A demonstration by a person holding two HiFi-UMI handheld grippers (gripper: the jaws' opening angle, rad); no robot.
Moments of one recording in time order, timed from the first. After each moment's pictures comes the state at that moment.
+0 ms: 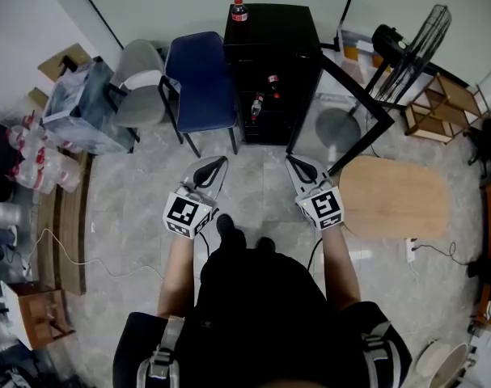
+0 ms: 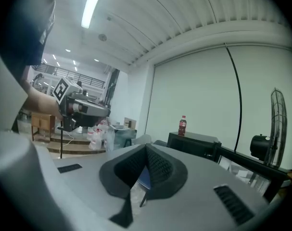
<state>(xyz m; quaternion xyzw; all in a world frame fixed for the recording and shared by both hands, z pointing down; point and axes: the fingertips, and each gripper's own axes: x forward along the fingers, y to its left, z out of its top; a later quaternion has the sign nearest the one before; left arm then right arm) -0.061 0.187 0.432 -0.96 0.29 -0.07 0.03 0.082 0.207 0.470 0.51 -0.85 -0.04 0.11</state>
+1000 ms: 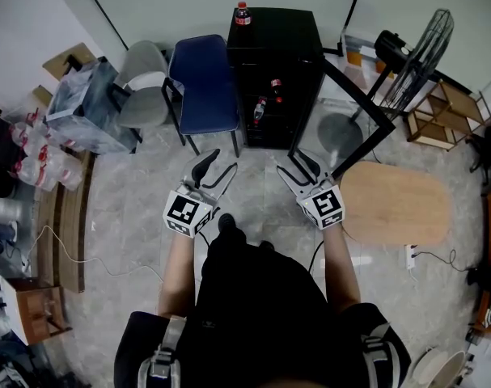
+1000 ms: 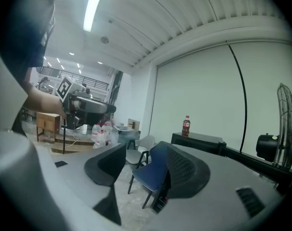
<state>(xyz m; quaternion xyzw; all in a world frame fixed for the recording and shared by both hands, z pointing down) -0.052 0.182 0.422 -0.95 0.29 -0.06 0.04 0.087 0.198 0.476 0.48 -0.87 -0.04 0.11</state>
